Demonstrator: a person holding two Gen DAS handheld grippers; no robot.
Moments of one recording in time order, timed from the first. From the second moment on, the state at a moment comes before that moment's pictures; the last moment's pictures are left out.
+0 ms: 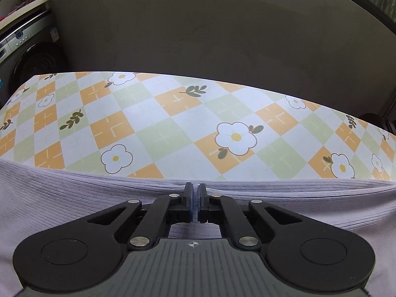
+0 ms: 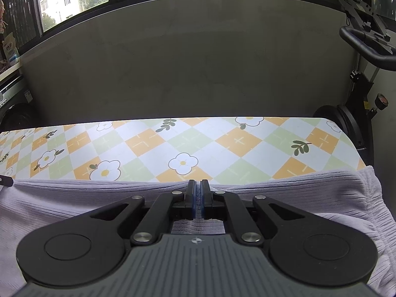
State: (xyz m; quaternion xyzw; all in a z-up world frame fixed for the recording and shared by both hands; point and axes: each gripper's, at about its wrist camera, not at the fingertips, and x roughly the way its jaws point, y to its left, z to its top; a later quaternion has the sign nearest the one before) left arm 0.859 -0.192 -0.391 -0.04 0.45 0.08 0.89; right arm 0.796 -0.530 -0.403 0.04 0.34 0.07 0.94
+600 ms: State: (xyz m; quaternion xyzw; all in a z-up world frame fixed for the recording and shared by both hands) left arm 0.892 -0.190 -0.405 -0.02 0.44 0.12 0.89; right arm 0.837 -0.524 -0.435 0.03 0.39 0.05 0.92
